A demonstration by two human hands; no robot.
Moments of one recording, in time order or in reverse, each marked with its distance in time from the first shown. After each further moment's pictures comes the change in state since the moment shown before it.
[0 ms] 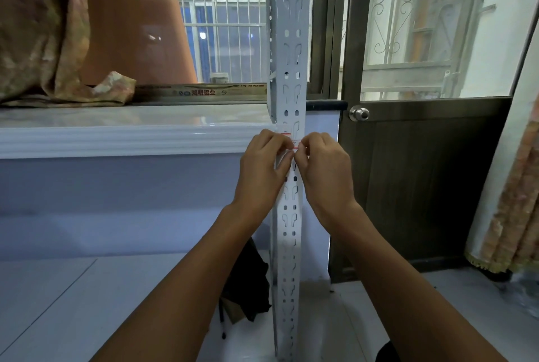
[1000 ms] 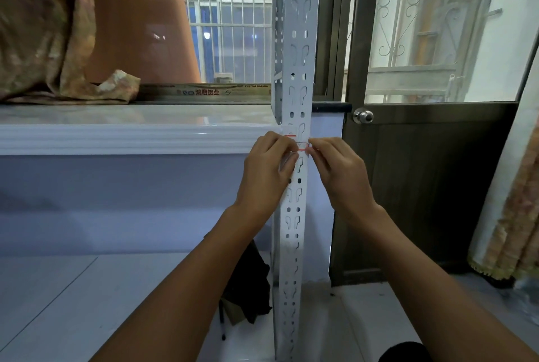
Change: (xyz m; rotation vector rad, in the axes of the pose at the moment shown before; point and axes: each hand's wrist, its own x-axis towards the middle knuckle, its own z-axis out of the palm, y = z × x) left_hand 0.000 -0.005 0.000 0.039 -0.007 0.031; right_hand -0.002 0.037 -0.007 0.133 -0.021 -0.245
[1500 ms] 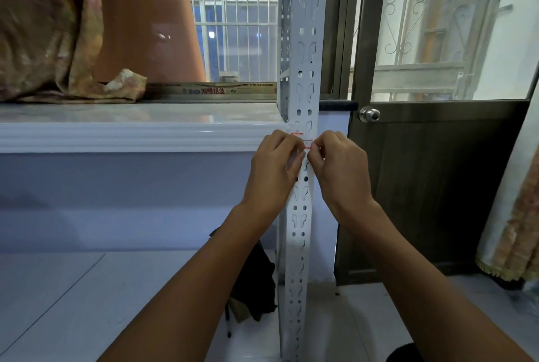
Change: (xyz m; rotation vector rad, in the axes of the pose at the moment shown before) left_hand -0.001 0.002 0.000 0.012 -0.009 -0.012; right_hand 0.015 -0.029 0.006 -0.143 -0.026 0.233
